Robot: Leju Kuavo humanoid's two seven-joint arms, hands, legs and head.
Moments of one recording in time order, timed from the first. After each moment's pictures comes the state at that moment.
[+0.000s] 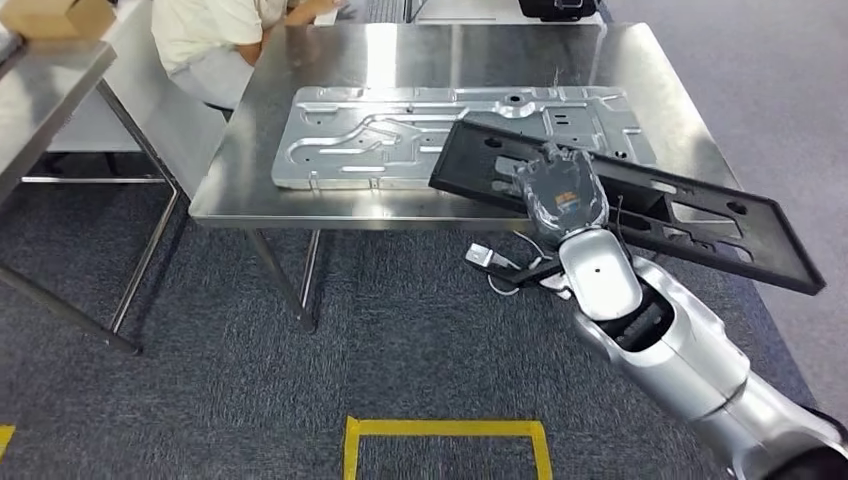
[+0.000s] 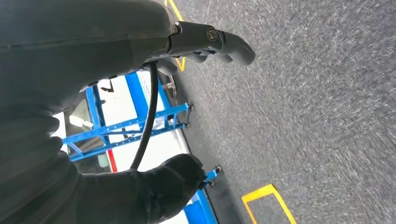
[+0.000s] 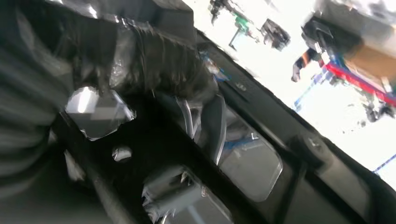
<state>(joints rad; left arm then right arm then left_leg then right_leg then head) 0.07 -0.09 0.66 -0.20 -1.50 -0.20 0.11 -0.76 -0.40 0.62 -1.60 1.57 0.36 0.23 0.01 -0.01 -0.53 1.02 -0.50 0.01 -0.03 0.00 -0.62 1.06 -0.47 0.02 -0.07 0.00</state>
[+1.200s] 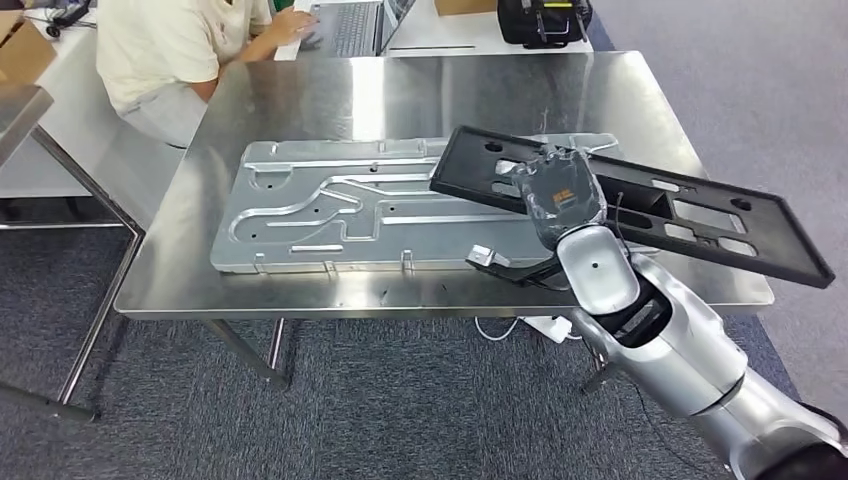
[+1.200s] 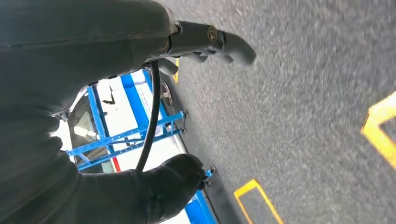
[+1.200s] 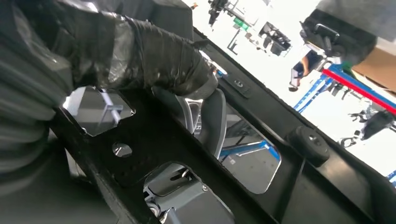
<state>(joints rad) 0.07 -0.09 0.66 -0.20 -1.50 -0.20 0.08 -0.79 -0.37 0.64 -1.56 1.57 0.38 0.19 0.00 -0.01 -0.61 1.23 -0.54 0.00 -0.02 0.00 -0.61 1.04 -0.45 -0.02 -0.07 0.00</state>
